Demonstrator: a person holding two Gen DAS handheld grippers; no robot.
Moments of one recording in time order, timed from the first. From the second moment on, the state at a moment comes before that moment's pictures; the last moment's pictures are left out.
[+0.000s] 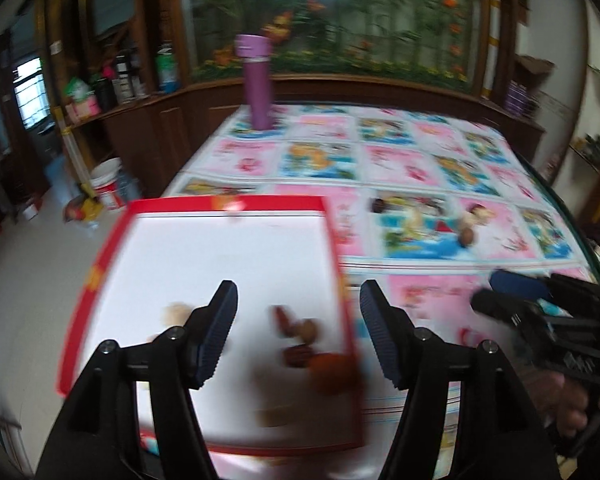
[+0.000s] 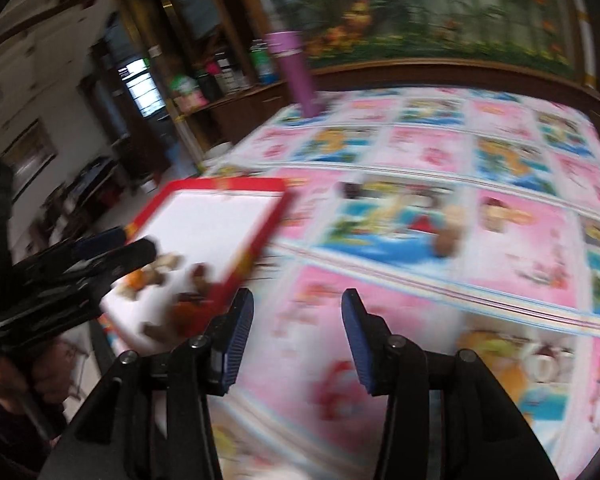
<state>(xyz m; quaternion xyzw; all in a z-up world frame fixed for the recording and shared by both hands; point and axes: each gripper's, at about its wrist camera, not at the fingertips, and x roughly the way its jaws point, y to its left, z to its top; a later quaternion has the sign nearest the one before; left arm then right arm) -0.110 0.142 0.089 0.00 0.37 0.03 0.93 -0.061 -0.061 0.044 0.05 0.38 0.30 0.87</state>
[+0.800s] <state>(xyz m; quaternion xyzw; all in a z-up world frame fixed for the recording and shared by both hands) -0.005 0.011 0.040 0.05 0.45 -0.08 0.89 0.069 -0.130 0.009 0.05 0.43 0.15 0.89</state>
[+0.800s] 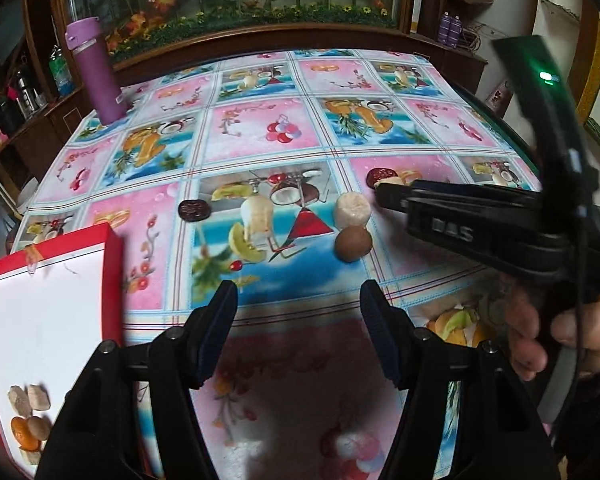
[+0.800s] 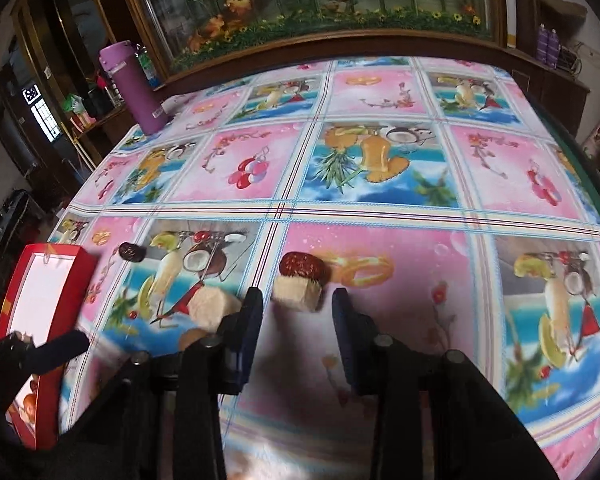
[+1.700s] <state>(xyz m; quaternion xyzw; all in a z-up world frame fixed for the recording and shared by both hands) 0.035 -0.018 0.018 0.01 0.46 -0.10 0.88 0.038 -0.191 0.019 0.17 0.42 0.15 0.88</state>
